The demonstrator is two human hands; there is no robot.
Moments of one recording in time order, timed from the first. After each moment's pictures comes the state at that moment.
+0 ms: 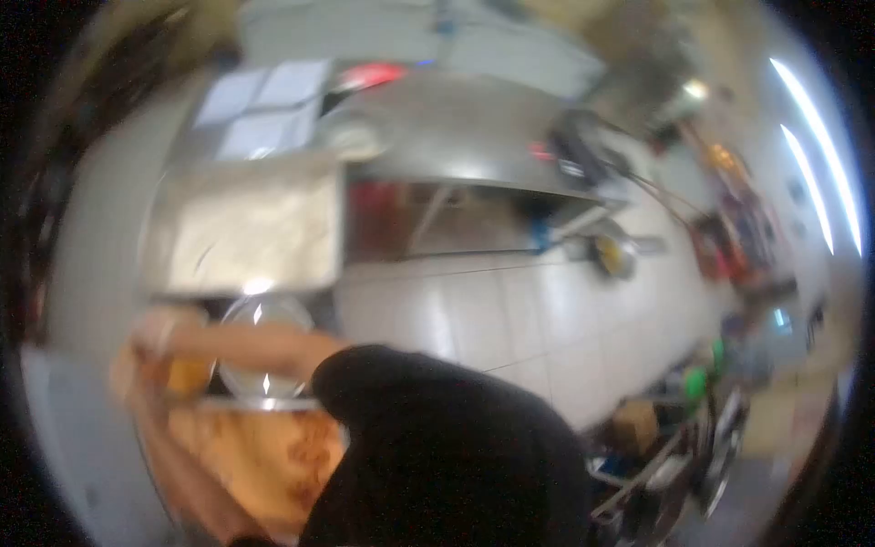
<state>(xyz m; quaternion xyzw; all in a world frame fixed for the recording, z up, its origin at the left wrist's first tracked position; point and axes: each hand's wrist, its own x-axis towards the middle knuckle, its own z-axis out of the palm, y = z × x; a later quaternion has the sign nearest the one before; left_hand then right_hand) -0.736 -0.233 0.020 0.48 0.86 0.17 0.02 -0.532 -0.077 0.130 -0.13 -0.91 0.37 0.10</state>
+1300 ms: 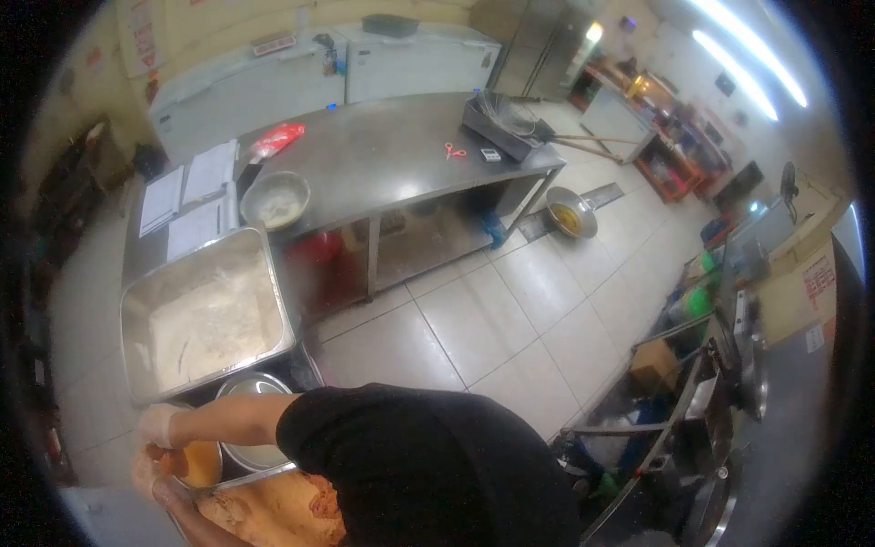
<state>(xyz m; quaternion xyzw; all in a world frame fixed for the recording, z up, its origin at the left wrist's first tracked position) -0.758 -0.225 0.017 0.53 0.79 0.30 0.04 -0.510 -0.073 0.138 -0.17 -0.90 0.37 0.15</state>
